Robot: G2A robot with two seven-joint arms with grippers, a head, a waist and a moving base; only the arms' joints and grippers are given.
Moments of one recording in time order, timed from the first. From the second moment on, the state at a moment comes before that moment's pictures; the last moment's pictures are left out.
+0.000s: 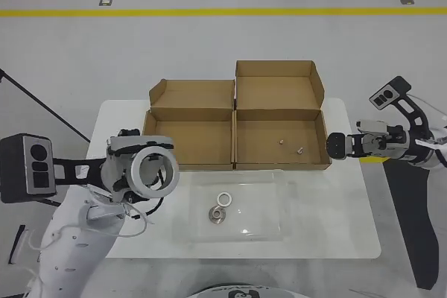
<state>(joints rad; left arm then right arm) 1.35 -1.07 -1.32 -2.17 0.90 -0.80 0.57 -1.28 -0.95 1.76 -1.75 0.62 0.24 1.49</state>
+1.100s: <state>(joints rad) 0.93 -1.05 -1.18 -1.79 1.30 -0.96 -0.30 -1.28 -0.95 1.76 -1.75 0.62 0.24 1.49</state>
